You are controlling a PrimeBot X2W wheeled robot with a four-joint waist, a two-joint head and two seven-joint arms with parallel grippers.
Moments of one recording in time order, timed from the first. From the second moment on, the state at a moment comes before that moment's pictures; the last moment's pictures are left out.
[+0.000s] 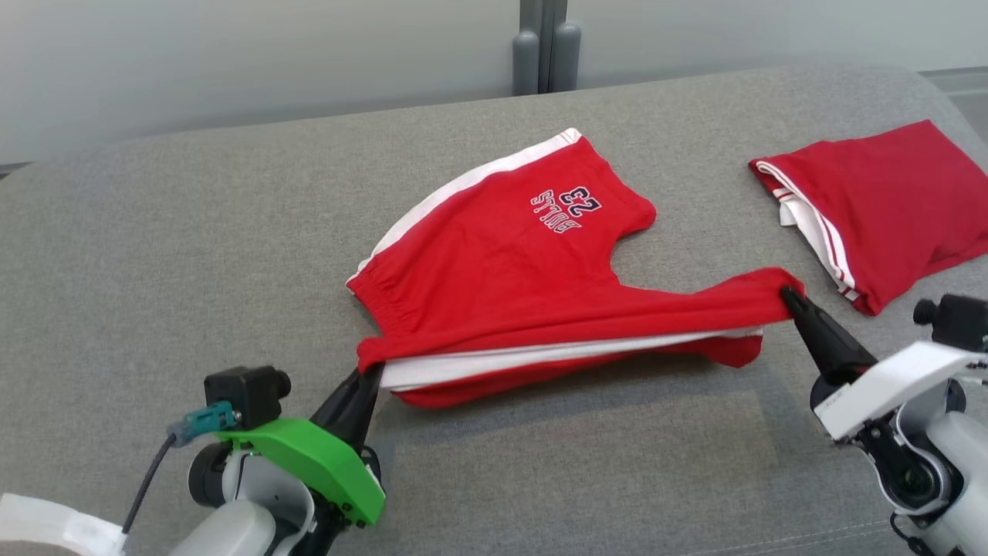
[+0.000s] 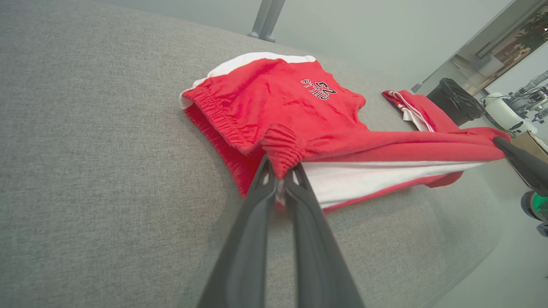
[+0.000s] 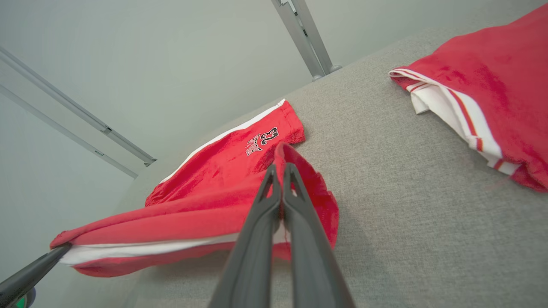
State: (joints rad) left arm -0.24 0.46 -0.73 0.02 -1.03 0.23 -0.04; right arm -0.28 -0.60 0.55 0.27 1.20 0.13 -0.21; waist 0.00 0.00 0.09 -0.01
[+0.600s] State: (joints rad) left arm -0.51 0.36 -0.69 0.13 -1.01 0.20 -0.05; right arm -0.70 -0.55 0.50 0.42 1.13 0.13 -0.06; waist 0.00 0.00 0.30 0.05
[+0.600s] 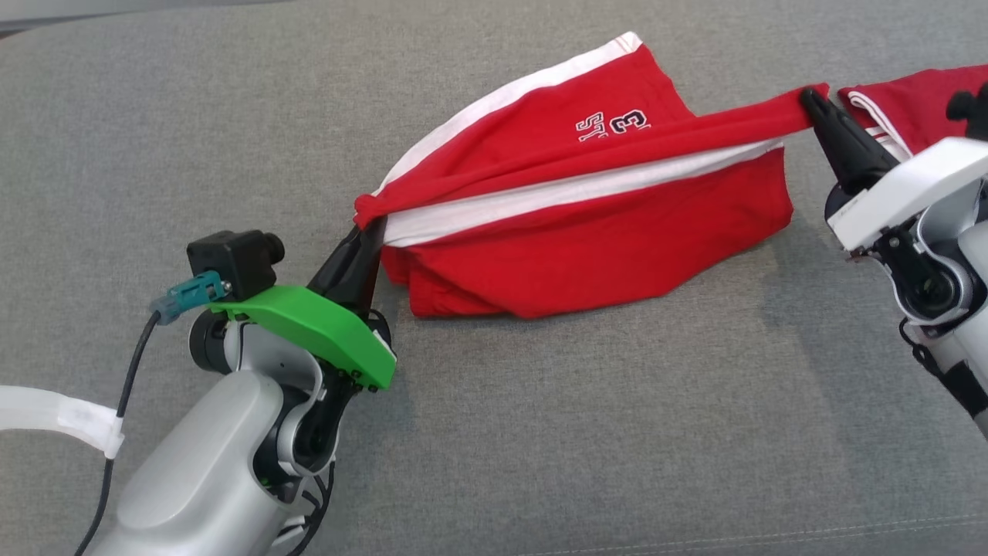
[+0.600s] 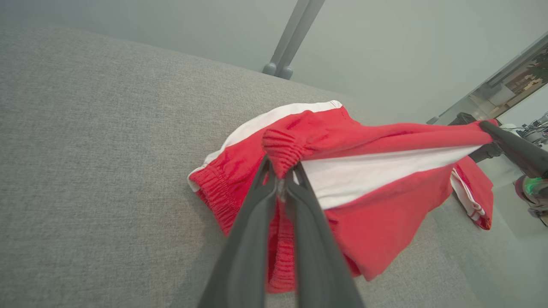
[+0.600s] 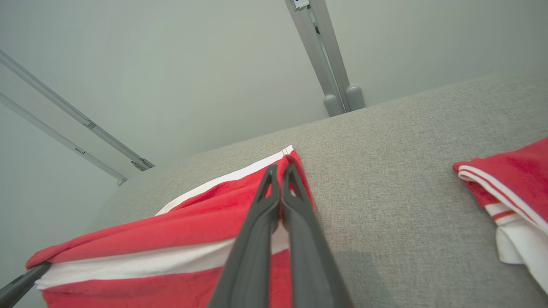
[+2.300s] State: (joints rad) left arm -0.76 0.20 -0.69 0.32 -0.99 0.17 -0.08; right arm -1.22 -0.51 0.79 0.81 1.19 0.13 -0.01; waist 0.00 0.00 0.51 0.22
